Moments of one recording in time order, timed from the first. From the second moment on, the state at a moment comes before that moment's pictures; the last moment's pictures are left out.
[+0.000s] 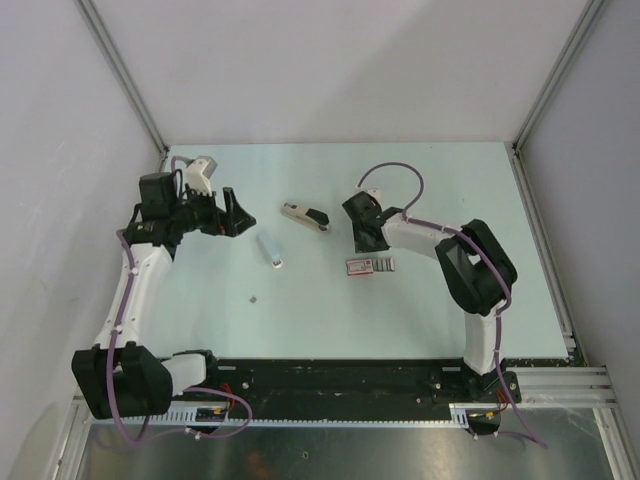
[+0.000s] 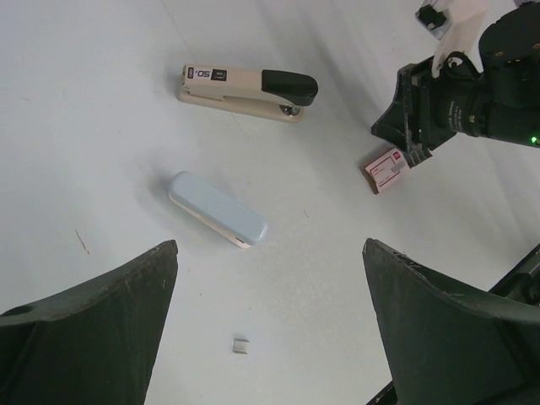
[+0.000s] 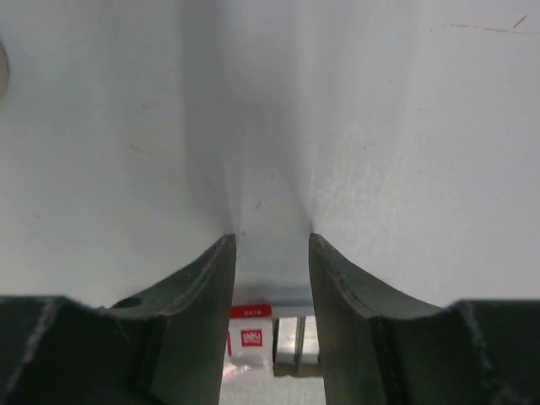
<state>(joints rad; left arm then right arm) 0.07 1.18 1.06 -0.53 0.67 0.01 0.64 1.96 1.32 -0.43 0.34 0.45</state>
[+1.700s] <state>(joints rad) 0.01 1.26 1.05 -0.52 0.54 0.09 0.73 2.04 1.67 -0.34 0.12 0.13</state>
